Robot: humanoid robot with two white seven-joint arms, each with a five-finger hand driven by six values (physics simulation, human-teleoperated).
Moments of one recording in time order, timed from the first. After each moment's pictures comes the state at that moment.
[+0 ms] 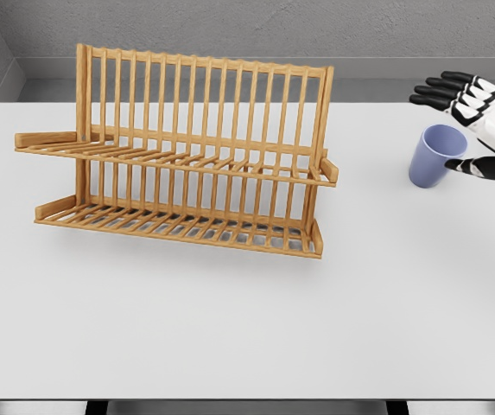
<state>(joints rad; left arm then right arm) -0.02 0.00 -0.16 -0.02 0.12 -0.14 -0.07 -0.28 -1.11 0.38 -1.68 0.30 -0.61 -0.16</state>
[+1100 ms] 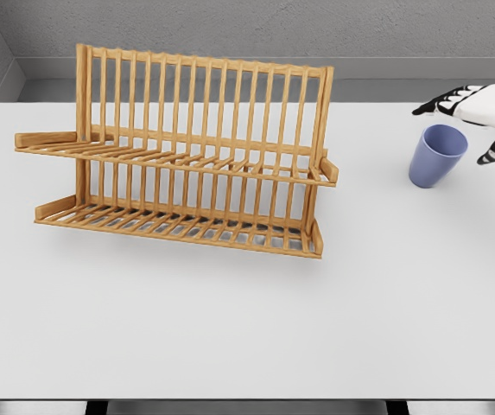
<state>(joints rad) -0.02 0.00 -0.16 -0.02 0.12 -0.14 -0.07 -0.74 -0.99 0.58 -1.40 0.28 -0.44 0.61</state>
